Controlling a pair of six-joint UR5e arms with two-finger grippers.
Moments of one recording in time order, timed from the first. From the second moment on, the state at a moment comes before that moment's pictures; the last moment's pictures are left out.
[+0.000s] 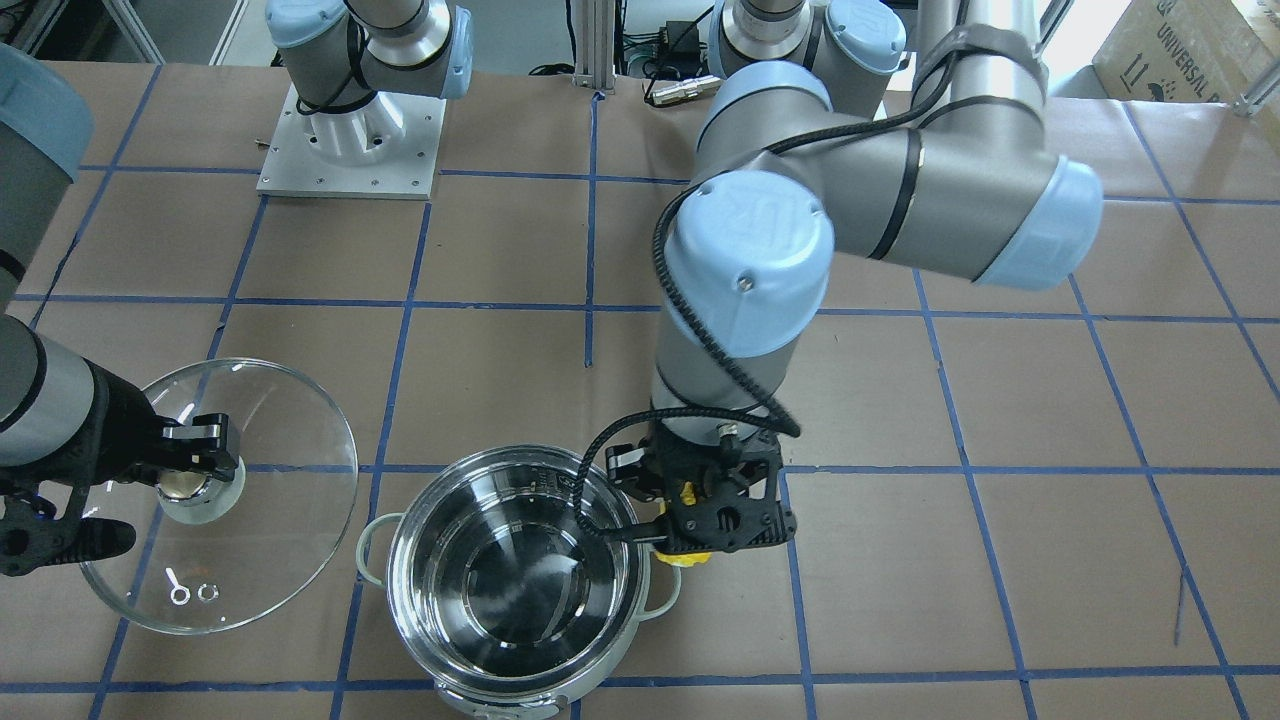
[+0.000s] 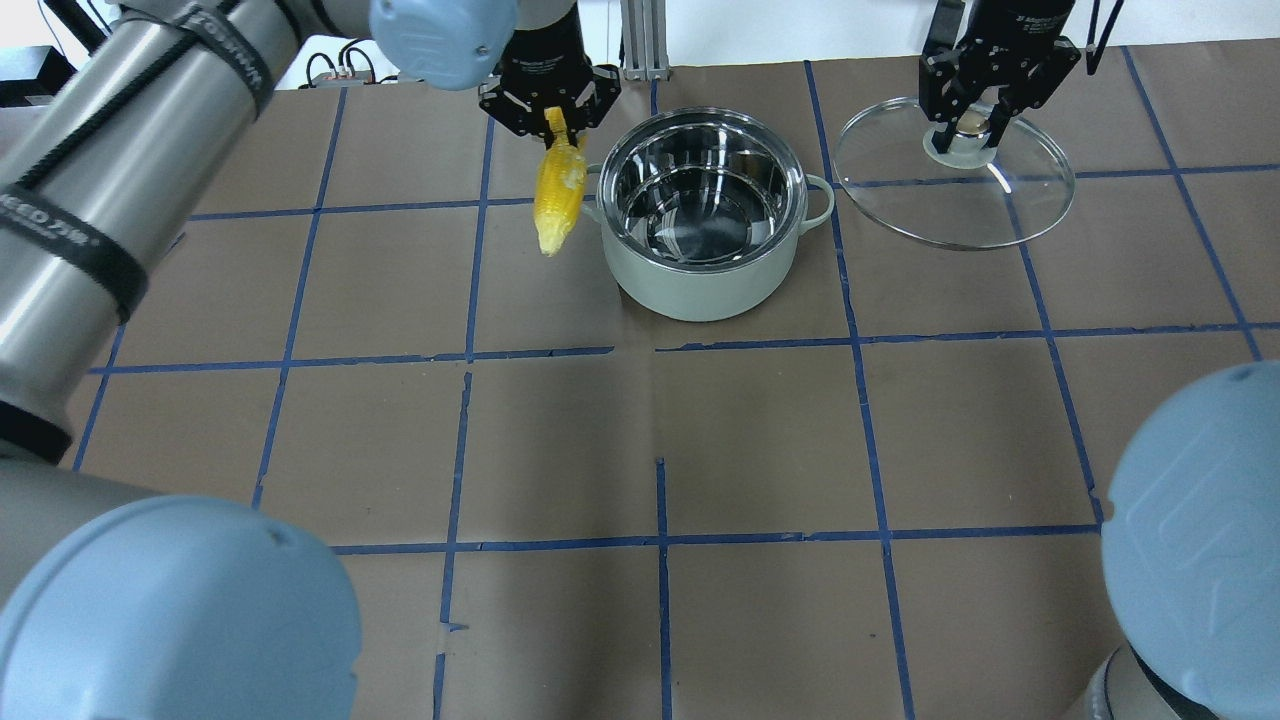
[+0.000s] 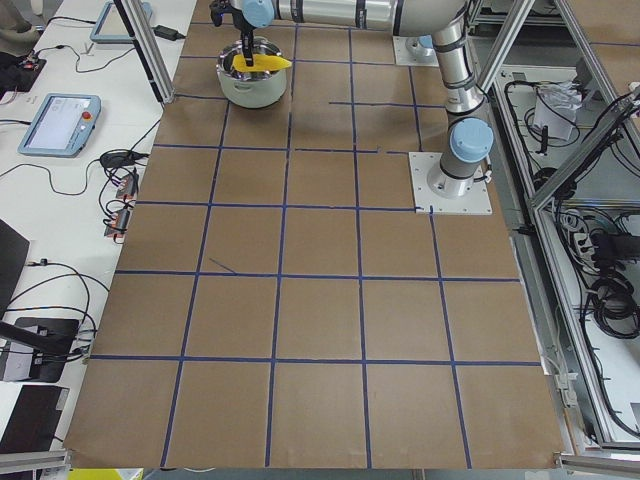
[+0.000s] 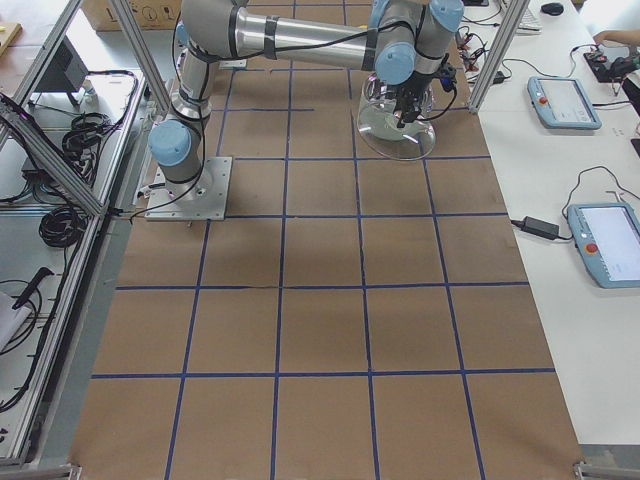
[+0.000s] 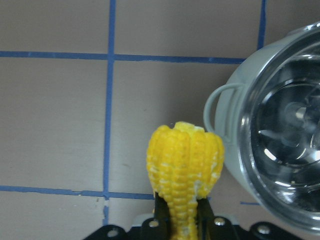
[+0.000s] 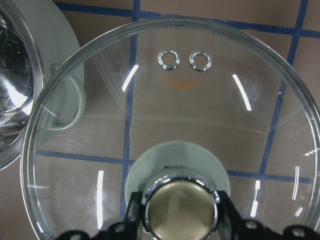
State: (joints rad) left arm -1.83 -2.15 -1.06 -1.45 1.60 -0.36; right arm 1.45 -1.12 1.18 -1.50 -1.58 -0.24
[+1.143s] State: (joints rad) left arm -1.92 -2.39 -0.88 -1.34 1.56 -0.55; right arm 1.43 -1.25 1.45 -1.74 -1.59 -0.25
